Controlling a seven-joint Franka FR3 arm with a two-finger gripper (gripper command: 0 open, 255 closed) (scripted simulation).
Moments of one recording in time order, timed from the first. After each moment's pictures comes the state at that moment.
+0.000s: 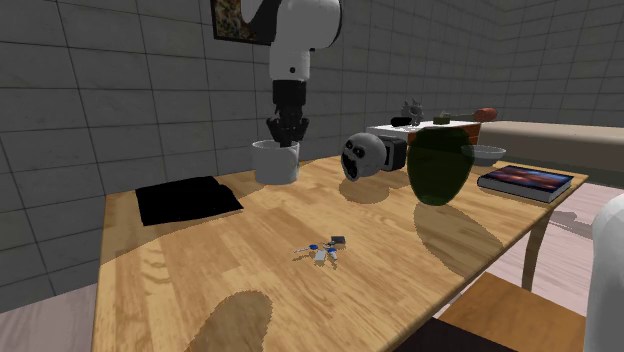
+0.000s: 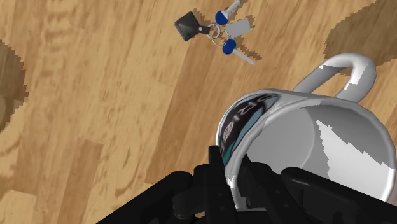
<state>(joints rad) 0.02 0.09 -0.43 -1.81 0.09 1.87 -0.43</state>
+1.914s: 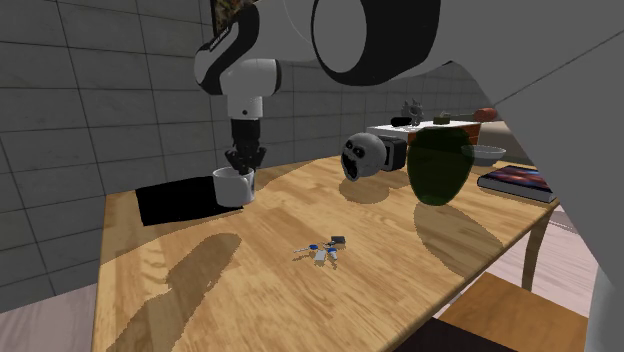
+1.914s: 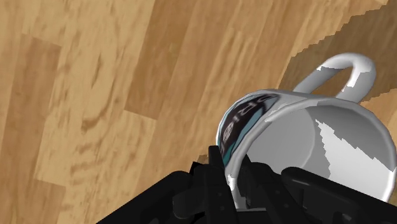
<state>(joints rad) -0.07 0.66 -0.37 -1.22 0.28 1.82 -0.44</state>
